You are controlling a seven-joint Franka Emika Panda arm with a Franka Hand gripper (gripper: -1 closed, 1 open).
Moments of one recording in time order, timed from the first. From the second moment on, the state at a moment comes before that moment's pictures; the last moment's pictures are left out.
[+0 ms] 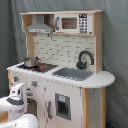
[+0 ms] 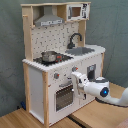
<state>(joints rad) -0.85 -1.54 1.75 -2.43 0.08 3.32 0.68</state>
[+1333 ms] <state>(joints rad) -0.71 -1.52 1.73 -2.42 0.08 3.03 0.67</state>
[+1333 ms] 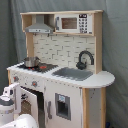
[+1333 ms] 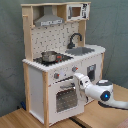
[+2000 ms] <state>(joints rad) -0.65 -1.52 1.72 -2.37 0.08 2.83 0.67</state>
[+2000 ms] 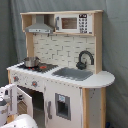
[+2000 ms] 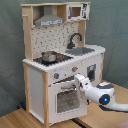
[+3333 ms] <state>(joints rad) -0.61 -1.52 1.71 -2.20 0.07 2.44 0.67</state>
